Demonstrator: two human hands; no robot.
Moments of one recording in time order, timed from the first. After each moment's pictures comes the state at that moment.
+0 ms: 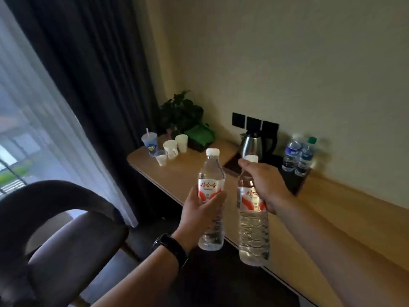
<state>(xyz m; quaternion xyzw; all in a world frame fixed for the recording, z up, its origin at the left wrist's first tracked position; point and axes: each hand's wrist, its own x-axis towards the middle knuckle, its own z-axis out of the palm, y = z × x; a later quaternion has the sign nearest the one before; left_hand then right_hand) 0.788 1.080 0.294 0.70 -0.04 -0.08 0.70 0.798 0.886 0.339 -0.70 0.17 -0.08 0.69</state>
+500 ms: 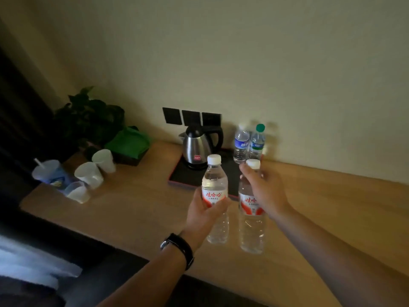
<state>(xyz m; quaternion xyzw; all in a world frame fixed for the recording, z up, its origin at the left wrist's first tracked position) 0.950 0.916 0.206 0.71 -0.15 -0.26 0.64 0.883 0.745 0.243 -0.73 0.30 -0.26 0.56</state>
